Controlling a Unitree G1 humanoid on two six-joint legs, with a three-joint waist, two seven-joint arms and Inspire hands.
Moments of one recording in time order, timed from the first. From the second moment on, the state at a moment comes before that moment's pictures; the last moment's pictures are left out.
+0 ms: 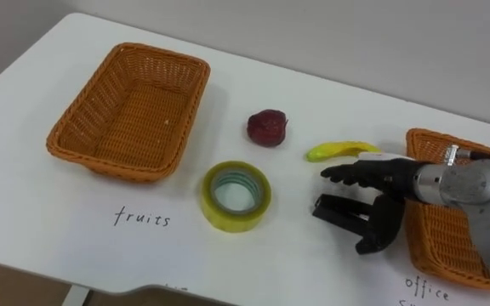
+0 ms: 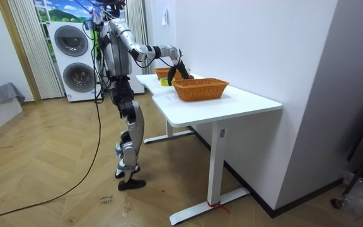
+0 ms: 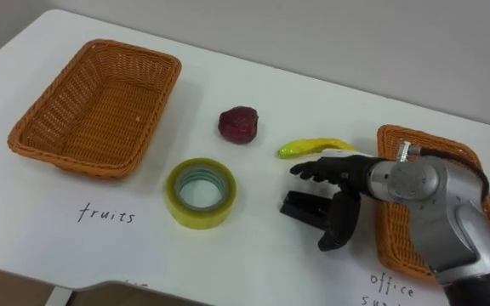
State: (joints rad) left arm 0.15 0.33 0.11 1.10 -0.01 0.14 0.01; right arm -0.23 -0.62 0.18 0.03 -0.54 0.32 0.91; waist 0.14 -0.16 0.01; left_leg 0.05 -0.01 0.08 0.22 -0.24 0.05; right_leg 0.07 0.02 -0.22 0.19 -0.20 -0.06
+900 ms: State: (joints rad) left arm 0.15 0.32 0.09 1.15 -0.01 0.16 0.04; right arm -0.20 -0.58 0.18 0.03 -0.63 0.35 0.85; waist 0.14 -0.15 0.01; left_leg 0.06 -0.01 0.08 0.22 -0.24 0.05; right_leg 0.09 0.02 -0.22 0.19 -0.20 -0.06
